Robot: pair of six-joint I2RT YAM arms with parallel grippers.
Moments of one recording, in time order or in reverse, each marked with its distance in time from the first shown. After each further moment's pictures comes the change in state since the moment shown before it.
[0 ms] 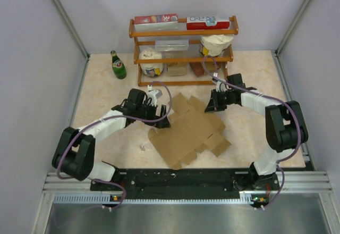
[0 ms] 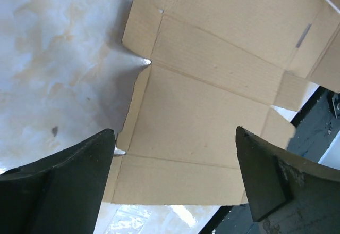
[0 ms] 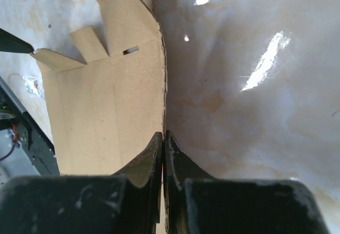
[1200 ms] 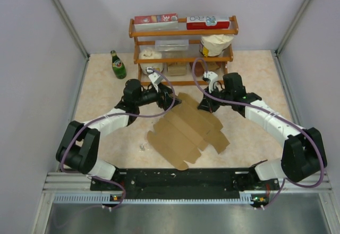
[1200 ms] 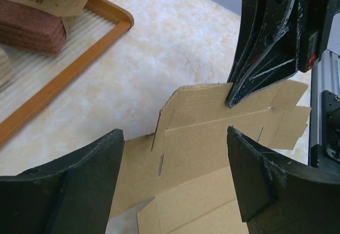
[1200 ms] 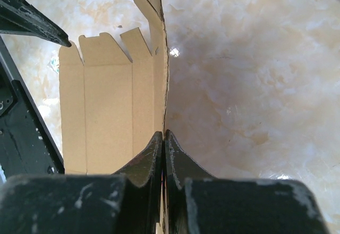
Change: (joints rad) left arm 0.000 0.018 0.010 0.763 0.191 0.035; right arm 0.194 -0.365 -0.056 0.045 0.079 -0.187
